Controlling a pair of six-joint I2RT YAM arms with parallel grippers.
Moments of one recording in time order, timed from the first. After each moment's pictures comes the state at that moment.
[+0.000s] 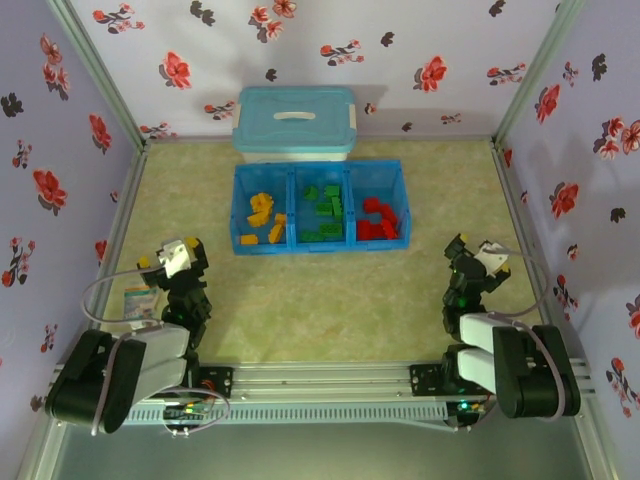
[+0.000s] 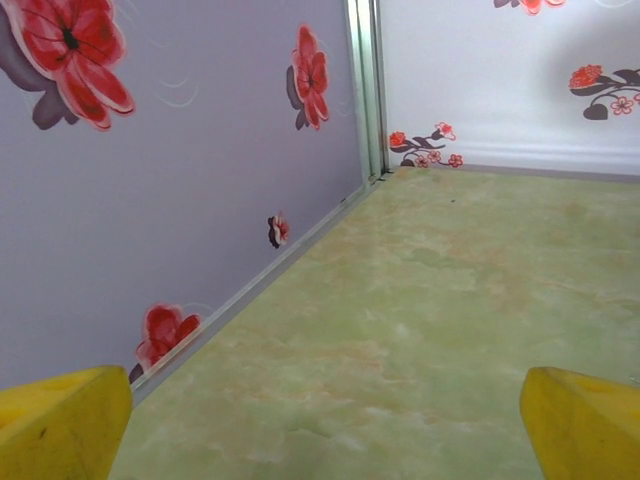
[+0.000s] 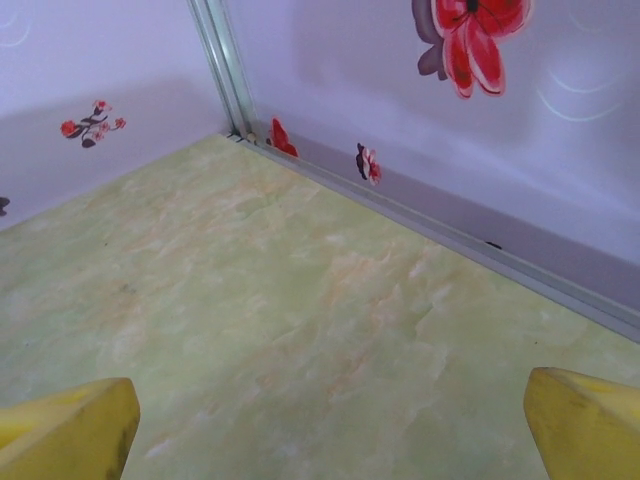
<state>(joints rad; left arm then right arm) -0.30 1.14 0.01 1.06 -0.84 0.05 0.03 1.16 0.07 0.83 0.59 0.35</state>
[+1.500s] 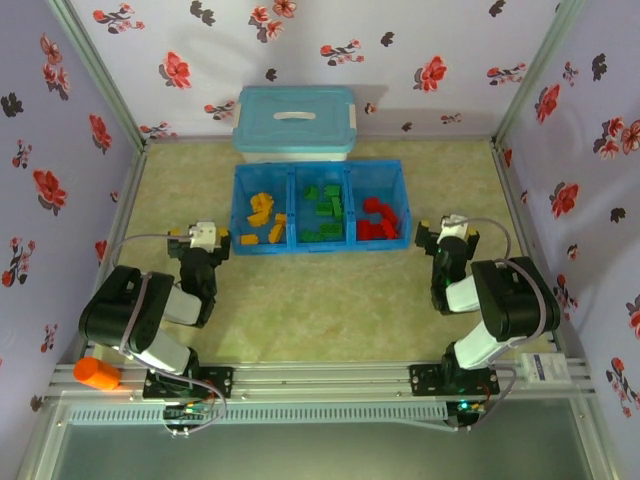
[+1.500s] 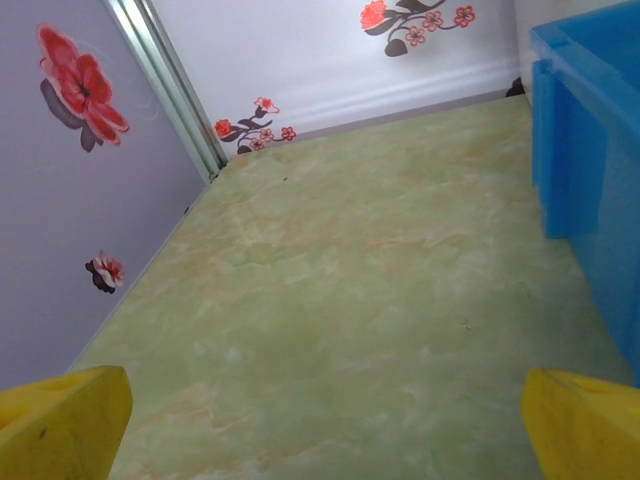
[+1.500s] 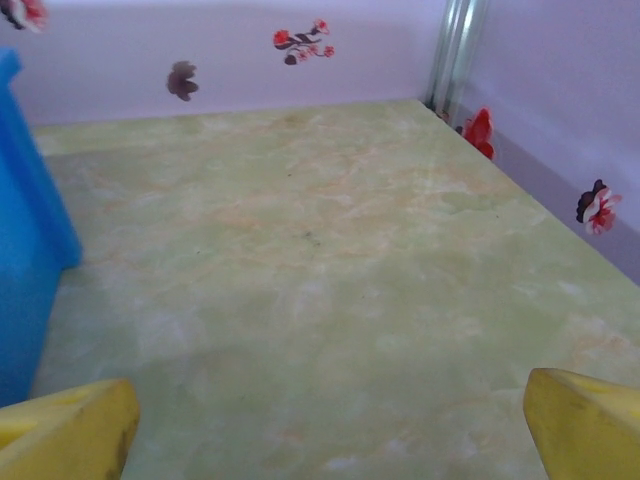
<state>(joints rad) -0.24 1.55 0.18 1.19 -0.47 0.19 0.11 1.58 0.28 1.03 0.34 0.05</state>
